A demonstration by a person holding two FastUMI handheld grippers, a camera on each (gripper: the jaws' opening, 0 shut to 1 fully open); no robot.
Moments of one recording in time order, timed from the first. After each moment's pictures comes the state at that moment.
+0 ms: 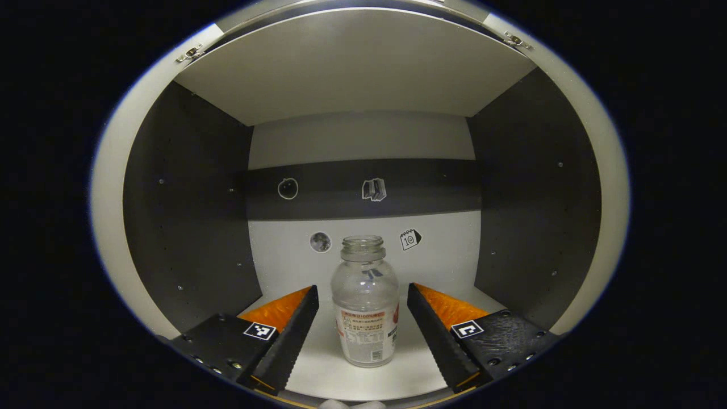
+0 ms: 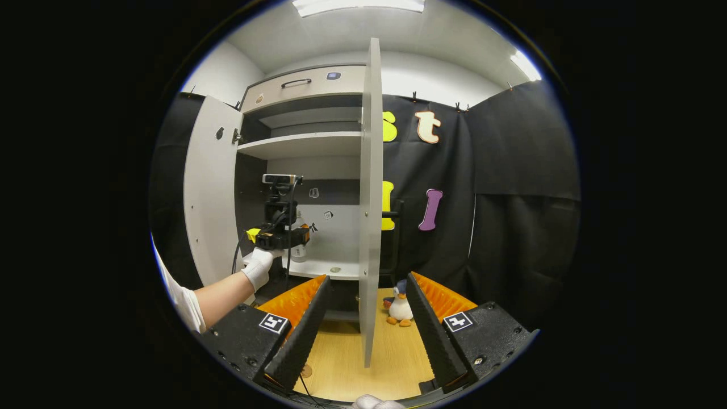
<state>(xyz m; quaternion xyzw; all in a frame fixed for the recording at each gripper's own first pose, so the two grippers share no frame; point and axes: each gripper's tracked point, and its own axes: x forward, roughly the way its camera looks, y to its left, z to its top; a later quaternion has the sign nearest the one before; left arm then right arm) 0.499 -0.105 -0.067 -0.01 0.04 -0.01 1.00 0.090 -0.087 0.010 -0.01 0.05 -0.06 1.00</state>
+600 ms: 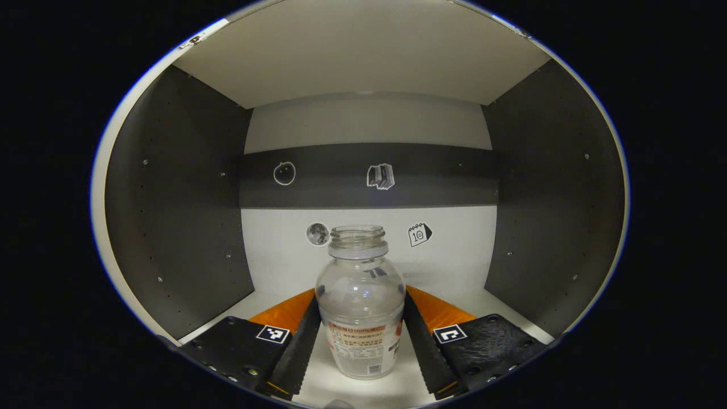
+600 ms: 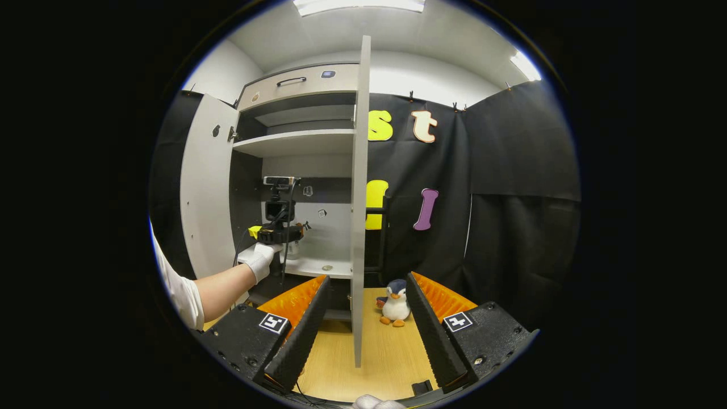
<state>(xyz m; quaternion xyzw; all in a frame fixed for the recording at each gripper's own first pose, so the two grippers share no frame) 0.519 -0.104 -0.073 -0.03 0.05 0.01 1.00 0.088 -0.106 0.007 -0.01 0.05 -0.07 1.00</state>
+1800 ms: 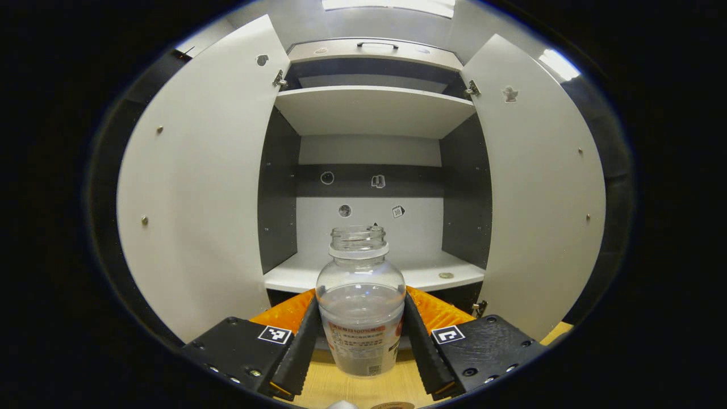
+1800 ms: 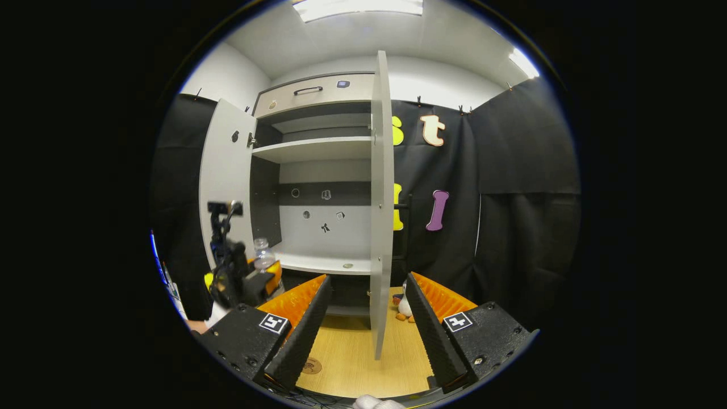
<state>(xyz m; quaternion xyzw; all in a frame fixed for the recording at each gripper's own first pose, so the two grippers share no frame) 0.224 -0.078 -0.126 -0.03 0.03 -0.02 1.00 0.048 -0.066 -0.007 0.00 0.04 -0.04 1.00</state>
